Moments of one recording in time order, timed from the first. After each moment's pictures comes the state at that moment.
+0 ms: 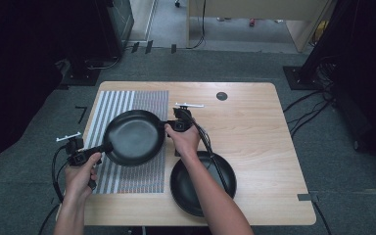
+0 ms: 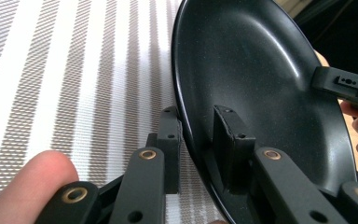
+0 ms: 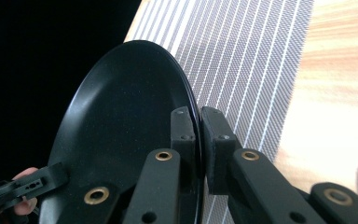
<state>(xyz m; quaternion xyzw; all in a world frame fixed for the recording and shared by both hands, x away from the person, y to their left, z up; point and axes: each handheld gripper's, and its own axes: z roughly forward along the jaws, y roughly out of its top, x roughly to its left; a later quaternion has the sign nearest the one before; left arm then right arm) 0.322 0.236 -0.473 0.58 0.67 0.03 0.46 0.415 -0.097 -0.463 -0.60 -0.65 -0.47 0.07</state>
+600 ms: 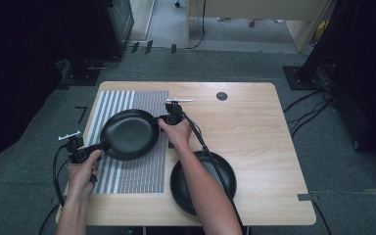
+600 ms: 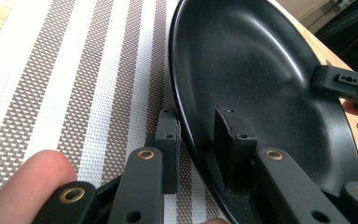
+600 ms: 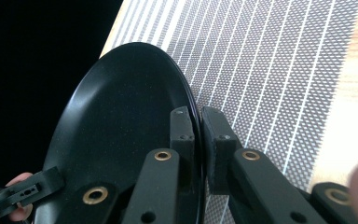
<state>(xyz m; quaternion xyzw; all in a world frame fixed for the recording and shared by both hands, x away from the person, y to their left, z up) 0.343 0.247 -0.498 0.56 0.69 0.05 0.45 0.463 -0.071 -0.494 -0.59 -0.66 -0.45 0.09</state>
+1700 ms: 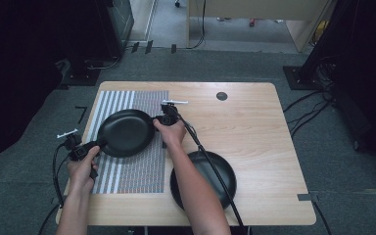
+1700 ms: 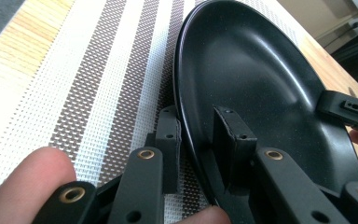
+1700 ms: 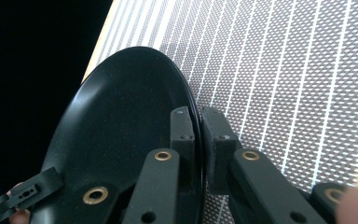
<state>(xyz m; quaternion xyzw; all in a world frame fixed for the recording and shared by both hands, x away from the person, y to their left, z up) 0.360 0.260 -0.512 0.53 0.72 0.06 0.45 0.470 -0.052 -0.510 -0.61 -0.64 -0.45 0.08</state>
